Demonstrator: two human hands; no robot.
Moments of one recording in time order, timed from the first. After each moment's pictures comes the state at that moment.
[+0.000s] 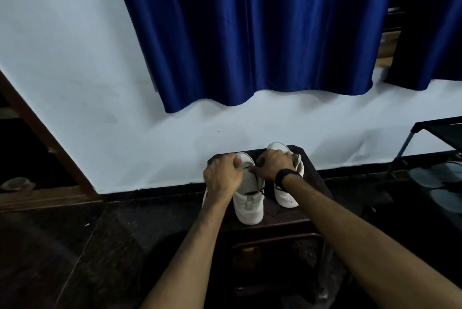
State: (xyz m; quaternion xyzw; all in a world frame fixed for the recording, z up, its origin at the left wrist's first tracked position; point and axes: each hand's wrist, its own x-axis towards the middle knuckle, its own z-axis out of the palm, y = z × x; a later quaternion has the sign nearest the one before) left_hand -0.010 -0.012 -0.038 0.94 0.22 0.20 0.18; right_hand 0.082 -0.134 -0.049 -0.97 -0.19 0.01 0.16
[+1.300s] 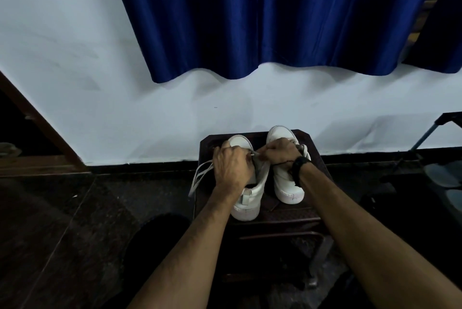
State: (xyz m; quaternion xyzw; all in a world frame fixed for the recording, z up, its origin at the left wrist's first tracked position) left_hand 0.041 -0.024 -0.098 0.96 0.18 0.21 0.10; right_hand 0.135 -0.140 -0.082 -0.91 -0.14 0.18 0.36
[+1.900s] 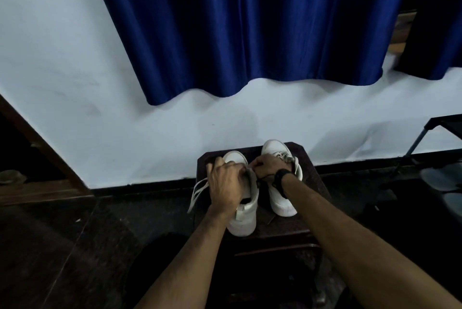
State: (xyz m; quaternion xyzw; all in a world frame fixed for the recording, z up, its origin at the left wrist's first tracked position) left_hand 0.042 -0.020 -0.108 0.96 0.16 0.24 0.03; right_hand 0.131 -0.130 -0.084 -0.92 -0.16 0.21 0.30
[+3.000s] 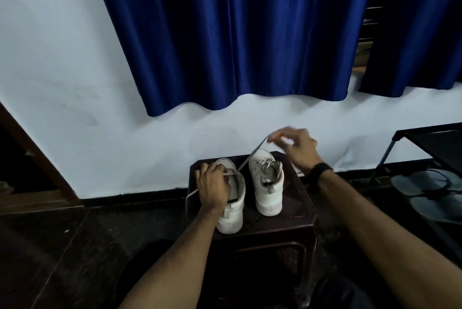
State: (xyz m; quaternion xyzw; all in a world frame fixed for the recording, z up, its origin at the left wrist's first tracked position) left_hand 0.033 -0.022 -0.108 0.94 0.20 0.27 0.07; right_hand 0.105 -0.224 0.007 -0.83 -0.25 -0.07 0.49
